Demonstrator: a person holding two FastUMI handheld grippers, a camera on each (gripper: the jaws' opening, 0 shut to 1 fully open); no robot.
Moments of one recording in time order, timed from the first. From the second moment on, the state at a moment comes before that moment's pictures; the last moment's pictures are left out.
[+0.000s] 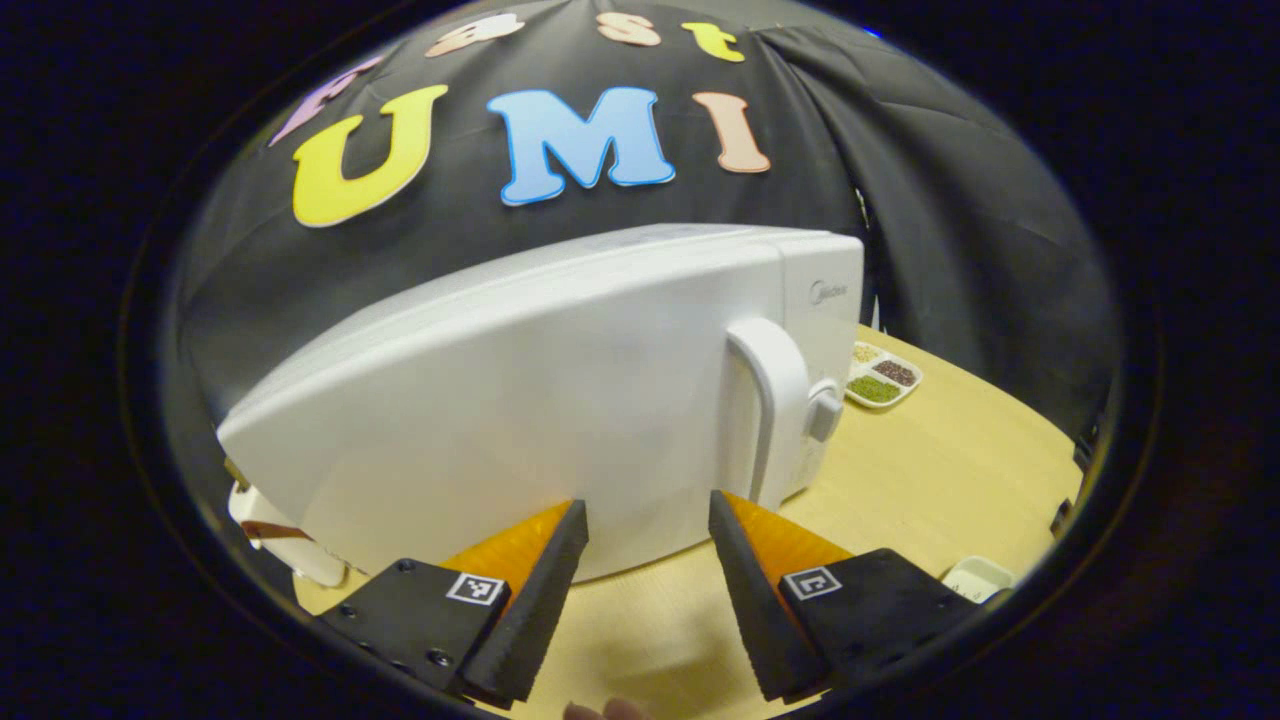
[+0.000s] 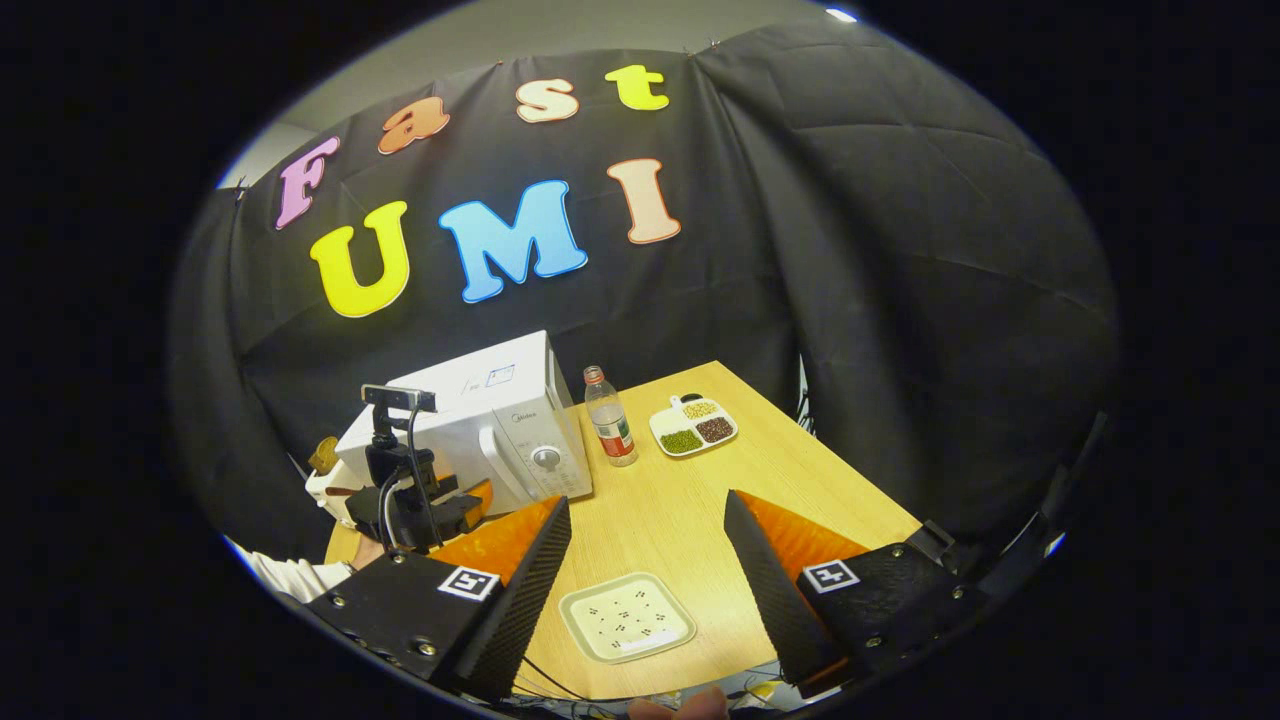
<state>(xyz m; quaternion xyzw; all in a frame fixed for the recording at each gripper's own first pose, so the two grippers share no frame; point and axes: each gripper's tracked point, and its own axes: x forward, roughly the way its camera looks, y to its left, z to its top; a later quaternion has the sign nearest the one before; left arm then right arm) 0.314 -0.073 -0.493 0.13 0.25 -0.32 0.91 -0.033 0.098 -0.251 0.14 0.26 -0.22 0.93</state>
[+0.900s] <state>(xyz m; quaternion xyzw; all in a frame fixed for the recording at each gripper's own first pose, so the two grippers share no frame) 0.062 -0.013 -0.303 0.02 0.25 -0.19 0.95 -0.100 -0.010 -0.166 0.06 0.15 -0.13 0.98</state>
